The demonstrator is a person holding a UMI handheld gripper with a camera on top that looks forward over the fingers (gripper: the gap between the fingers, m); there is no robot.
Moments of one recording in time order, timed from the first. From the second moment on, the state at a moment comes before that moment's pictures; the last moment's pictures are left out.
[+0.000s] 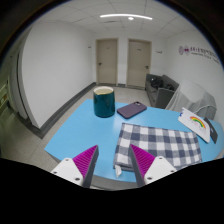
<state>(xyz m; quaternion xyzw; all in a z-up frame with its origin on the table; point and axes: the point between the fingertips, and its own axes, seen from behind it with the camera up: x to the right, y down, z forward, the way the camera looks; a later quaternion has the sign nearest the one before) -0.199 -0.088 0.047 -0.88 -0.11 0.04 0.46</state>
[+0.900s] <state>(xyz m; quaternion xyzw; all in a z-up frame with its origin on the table) 0.075 -0.020 0.093 -0.87 0.01 0.02 0.49</state>
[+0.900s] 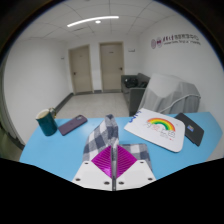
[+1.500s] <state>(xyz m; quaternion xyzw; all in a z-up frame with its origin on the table) 0.143 -0.085 0.090 -0.88 0.08 -0.05 0.46</state>
